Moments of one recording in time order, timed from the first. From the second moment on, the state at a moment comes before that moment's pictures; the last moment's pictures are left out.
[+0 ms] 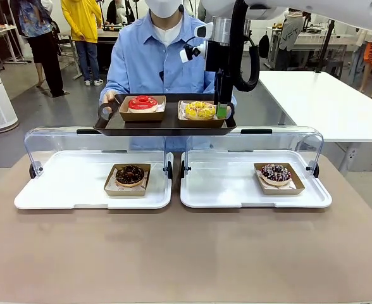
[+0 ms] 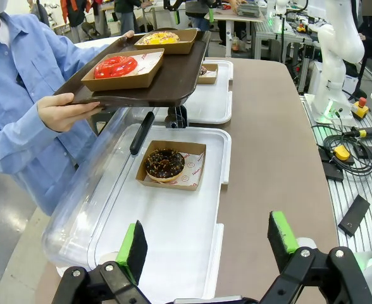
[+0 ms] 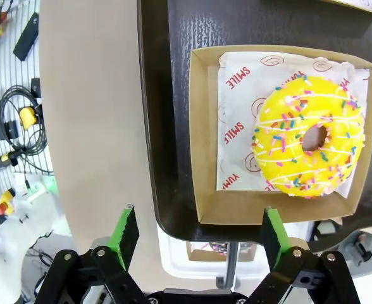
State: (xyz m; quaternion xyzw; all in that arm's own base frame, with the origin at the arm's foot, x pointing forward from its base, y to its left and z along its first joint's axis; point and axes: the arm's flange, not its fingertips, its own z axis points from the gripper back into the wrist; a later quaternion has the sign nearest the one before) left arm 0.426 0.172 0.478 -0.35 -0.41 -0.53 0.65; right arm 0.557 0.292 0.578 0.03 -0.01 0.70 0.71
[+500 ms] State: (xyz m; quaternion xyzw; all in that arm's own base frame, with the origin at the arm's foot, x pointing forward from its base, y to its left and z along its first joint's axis) left arm 0.426 0.172 0.477 -0.35 -0.41 -0.53 0.65; right arm 0.486 0.237 0.644 0.05 -0.07 0.72 0.69
